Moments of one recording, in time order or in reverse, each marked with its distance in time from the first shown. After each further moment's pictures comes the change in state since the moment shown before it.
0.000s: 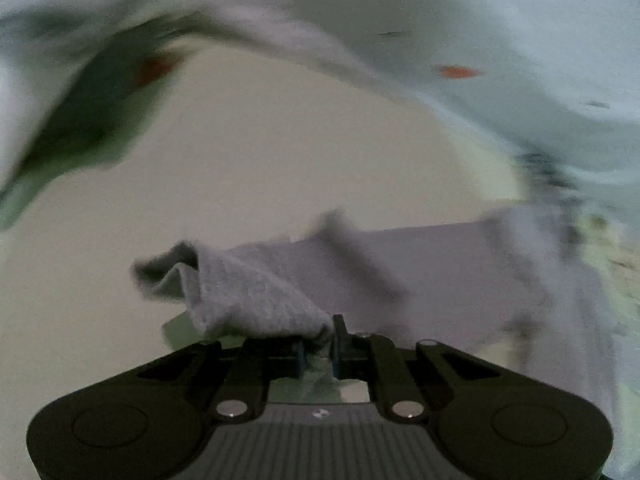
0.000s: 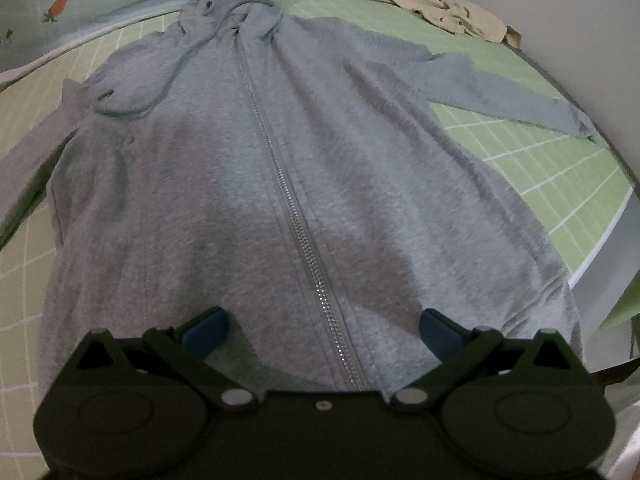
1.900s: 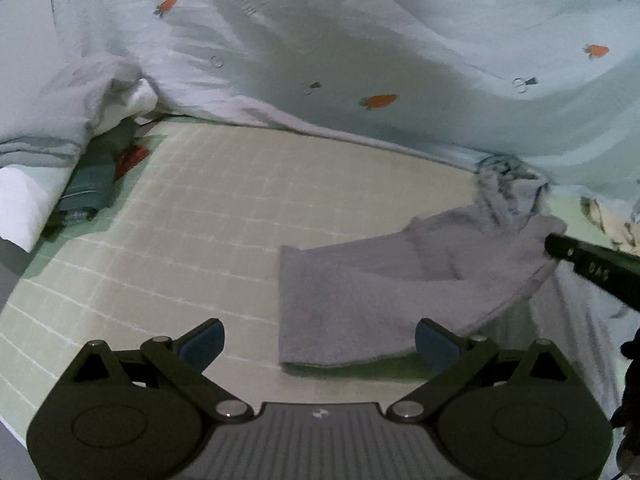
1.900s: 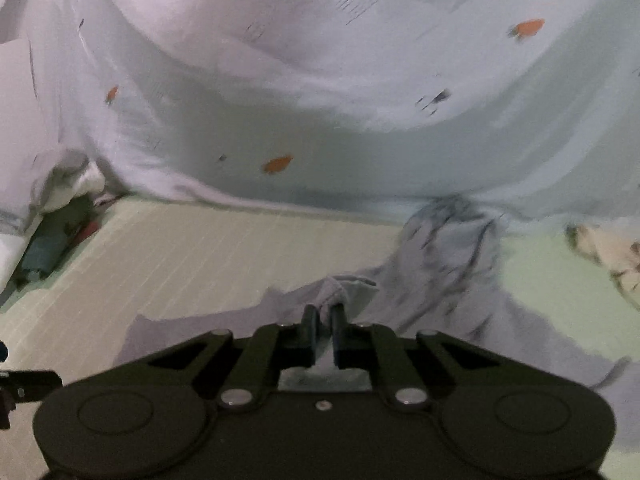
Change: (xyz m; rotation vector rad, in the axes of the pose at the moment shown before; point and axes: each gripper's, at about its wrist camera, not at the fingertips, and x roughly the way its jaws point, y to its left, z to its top) left arm -0.034 -0.150 -0.034 0.054 -0.133 0.258; right arm -0.058 0.046 0.131 -0.394 -0.522 0.551
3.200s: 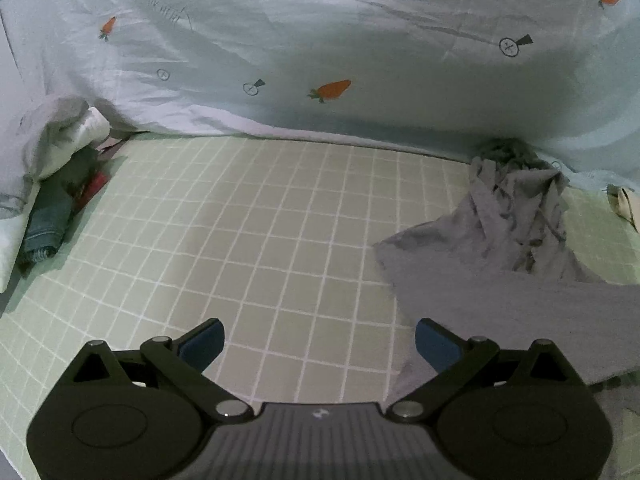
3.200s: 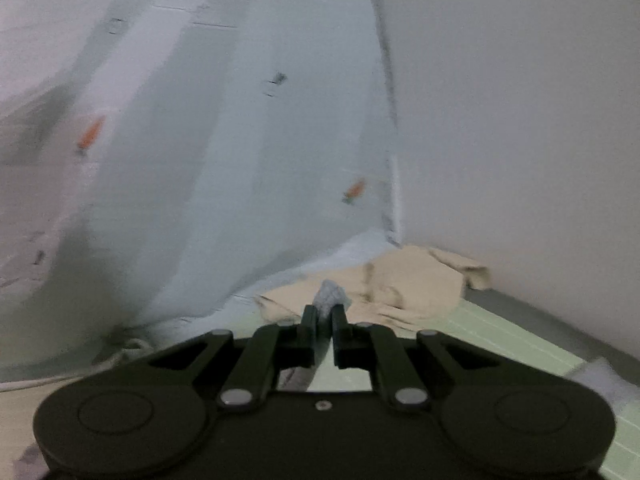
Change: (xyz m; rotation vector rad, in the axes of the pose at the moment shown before) left arm 0.076 -0.117 0.048 0.042 0.070 0.136; right arm -0.059 -0.342 -0.014 0.417 -0.243 -0.555
